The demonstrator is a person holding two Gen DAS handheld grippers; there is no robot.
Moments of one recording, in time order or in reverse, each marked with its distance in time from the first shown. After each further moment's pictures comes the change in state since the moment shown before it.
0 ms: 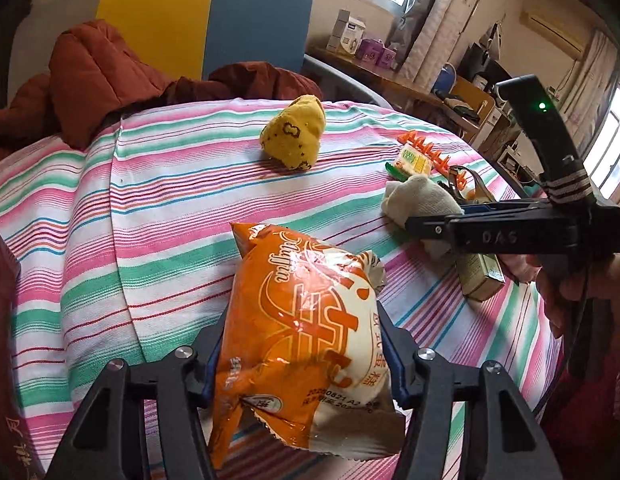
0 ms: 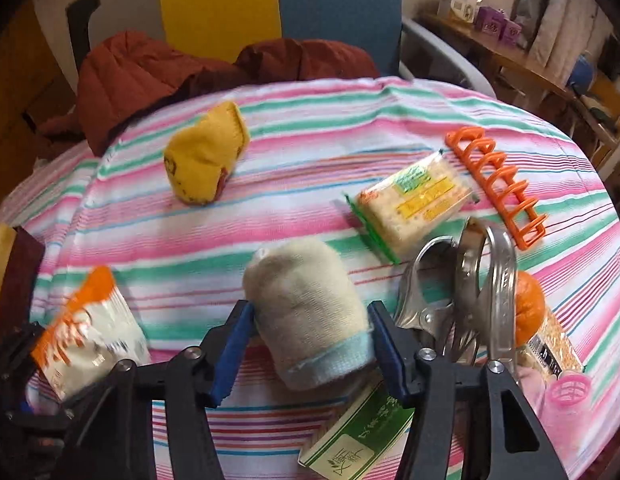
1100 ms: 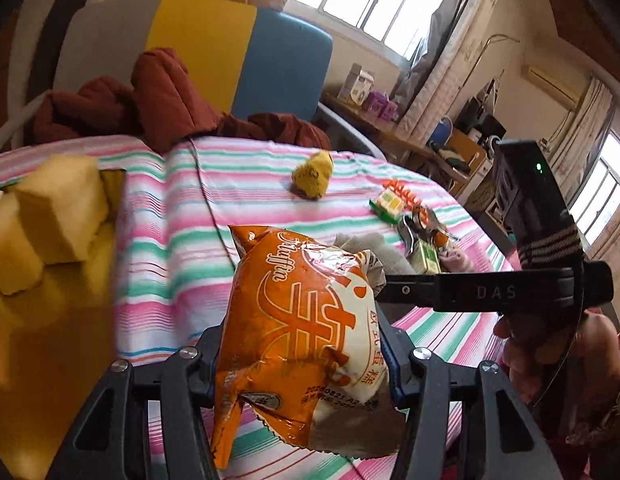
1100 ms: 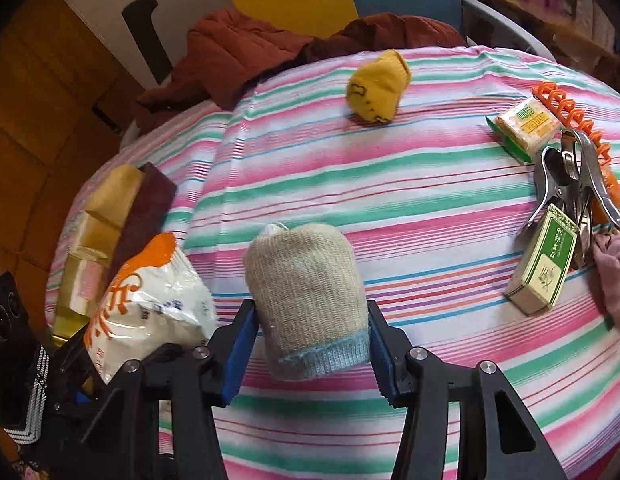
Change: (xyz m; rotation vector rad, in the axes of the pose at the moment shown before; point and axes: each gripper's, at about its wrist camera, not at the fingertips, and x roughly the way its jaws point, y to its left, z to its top) left arm -0.138 0.030 -0.055 -0.122 -0.162 -0.048; right arm -0.068 0.094 -0.070 0.068 0.007 0.364
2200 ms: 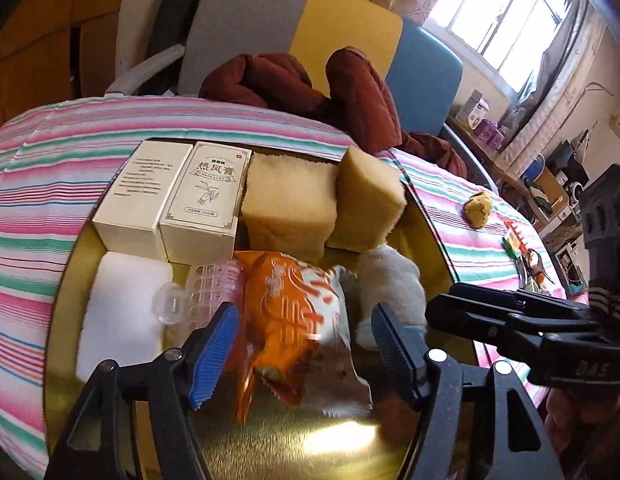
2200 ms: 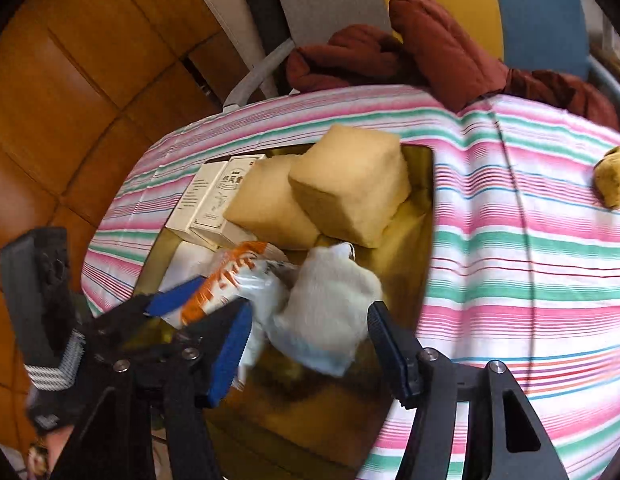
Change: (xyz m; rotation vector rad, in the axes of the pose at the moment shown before) left arm -0.081 0.181 -0.005 -0.213 0.050 0.265; right arm 0.079 0.222 -0.001 -0.234 0.014 0.118
